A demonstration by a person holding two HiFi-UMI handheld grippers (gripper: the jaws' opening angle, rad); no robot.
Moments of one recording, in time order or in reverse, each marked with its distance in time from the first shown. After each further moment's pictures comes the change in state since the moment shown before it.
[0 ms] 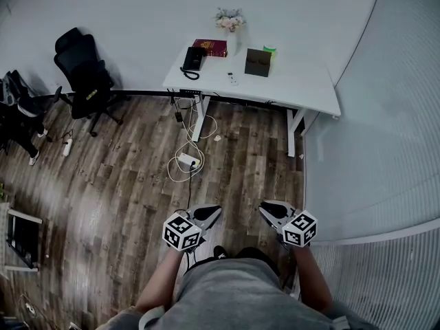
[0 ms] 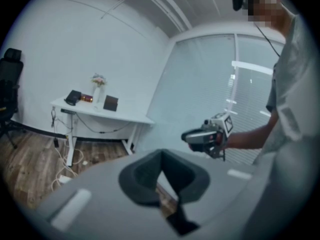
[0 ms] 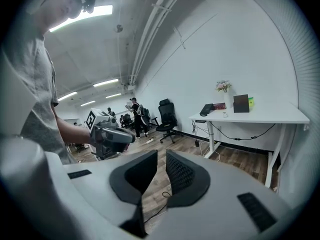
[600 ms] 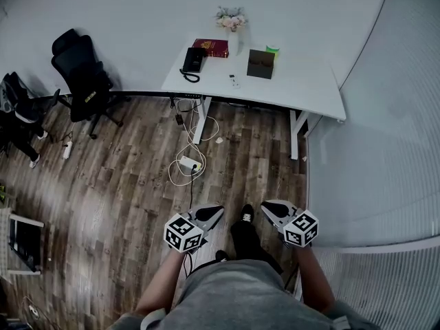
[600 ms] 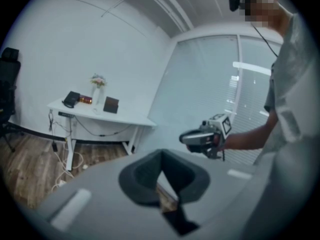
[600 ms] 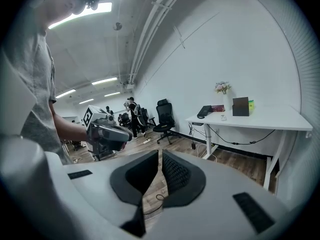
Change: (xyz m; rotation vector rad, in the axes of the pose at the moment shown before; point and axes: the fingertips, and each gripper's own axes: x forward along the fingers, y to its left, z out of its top) left arm 0.024 0.037 0.024 0.005 -0.003 -0.007; right arm 0.031 -0.044 0.020 -0.023 0.005 -0.018
